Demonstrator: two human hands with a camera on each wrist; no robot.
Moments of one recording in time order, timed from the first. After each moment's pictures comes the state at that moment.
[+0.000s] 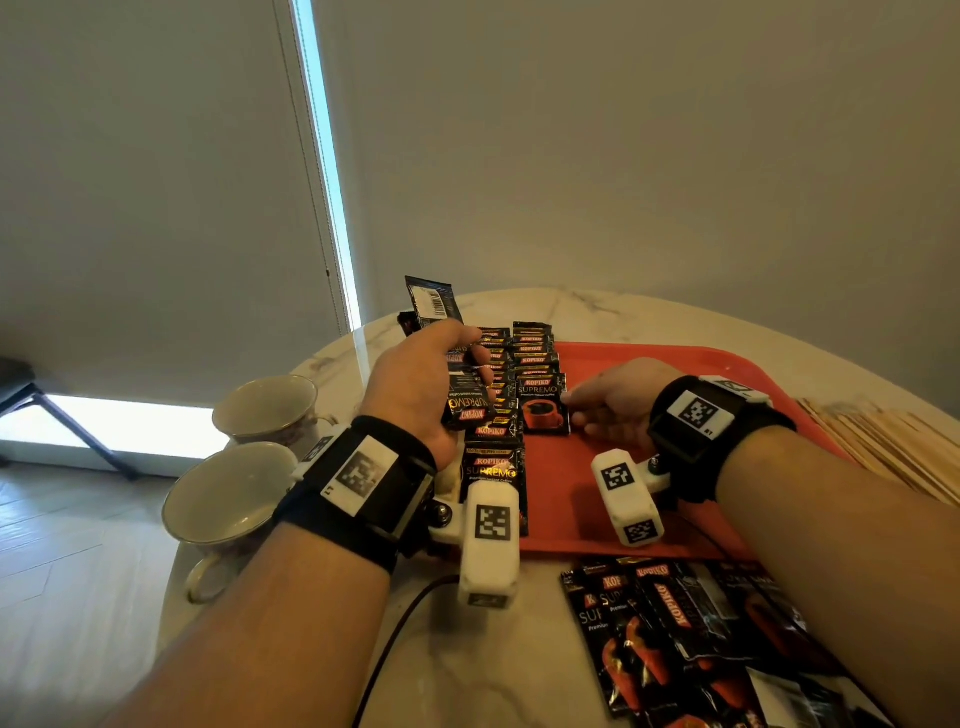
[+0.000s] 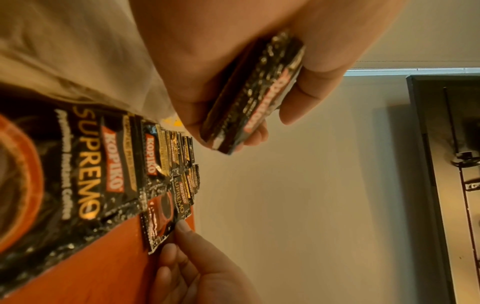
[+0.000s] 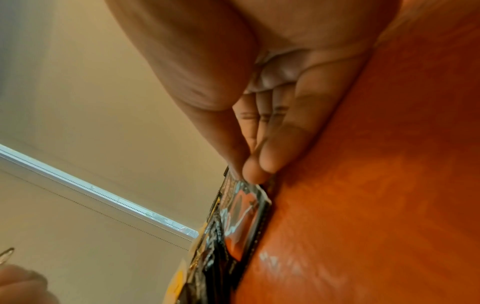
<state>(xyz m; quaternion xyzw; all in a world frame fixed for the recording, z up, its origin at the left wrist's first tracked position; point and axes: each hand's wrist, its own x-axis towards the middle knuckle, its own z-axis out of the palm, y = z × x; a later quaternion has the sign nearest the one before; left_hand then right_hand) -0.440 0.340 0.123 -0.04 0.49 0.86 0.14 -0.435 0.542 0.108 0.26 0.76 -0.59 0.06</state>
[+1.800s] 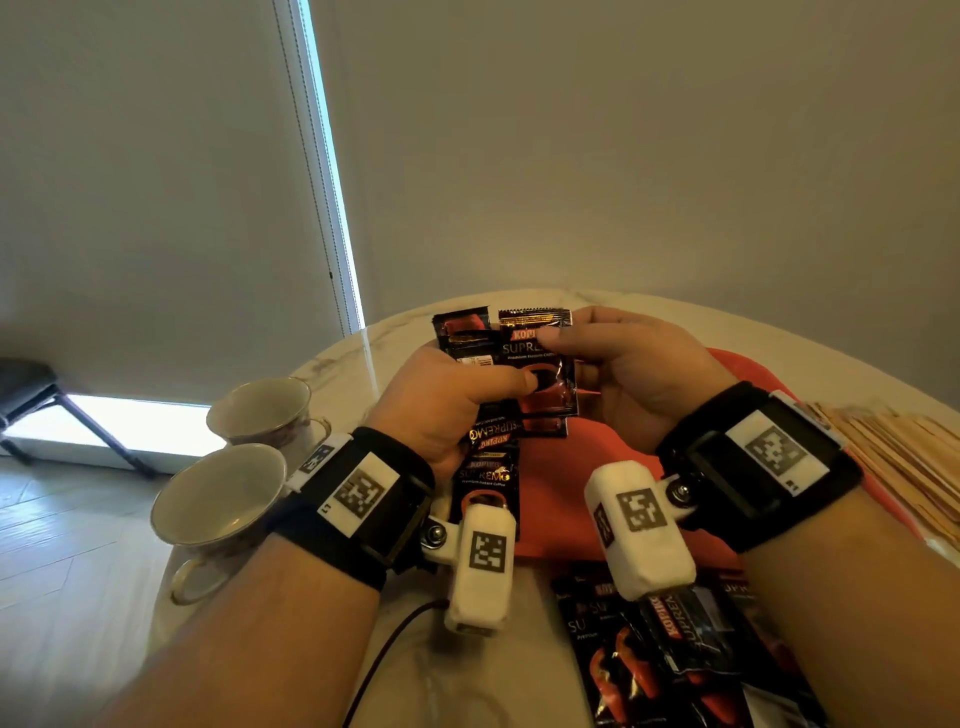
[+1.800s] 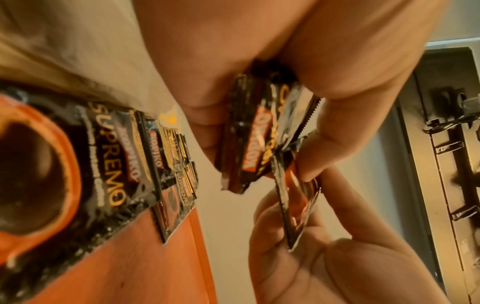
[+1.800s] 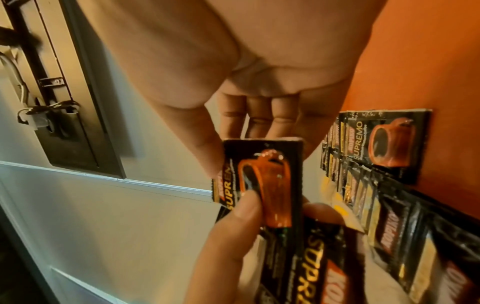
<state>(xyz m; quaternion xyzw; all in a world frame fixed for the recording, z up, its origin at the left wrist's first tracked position) -0.421 0.350 0.119 0.12 0.59 0.79 0.14 -0.401 0.522 0.144 0.01 0.64 -0.76 0.01</state>
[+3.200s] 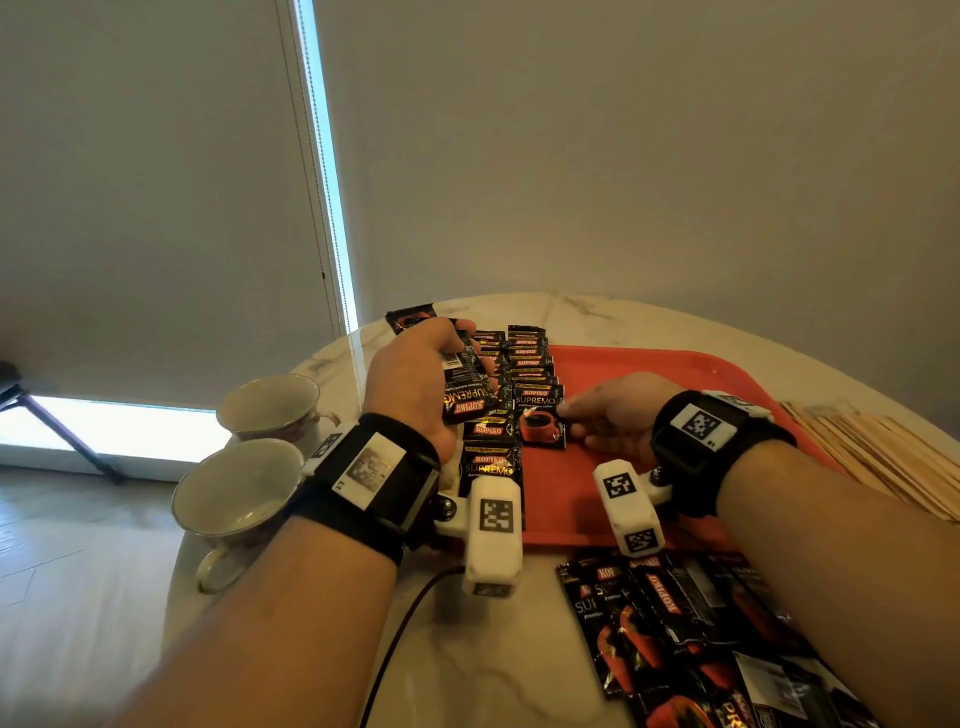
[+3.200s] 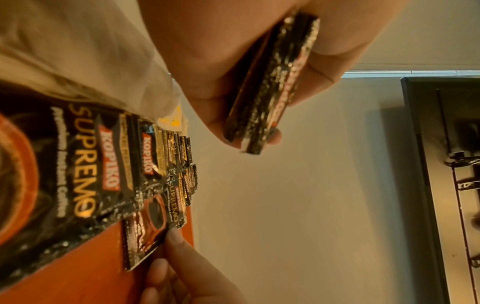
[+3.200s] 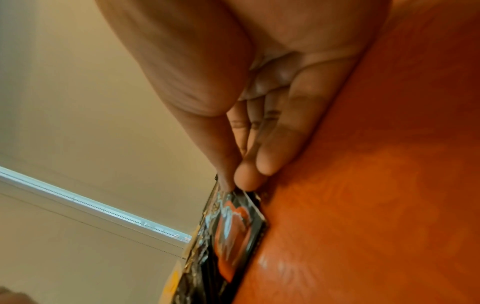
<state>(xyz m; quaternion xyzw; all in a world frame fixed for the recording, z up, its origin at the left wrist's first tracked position) -0.439 0.340 0.120 -0.01 0.46 0.88 0.09 -0.424 0.547 0.101 0.24 0.75 -0.61 0.07</state>
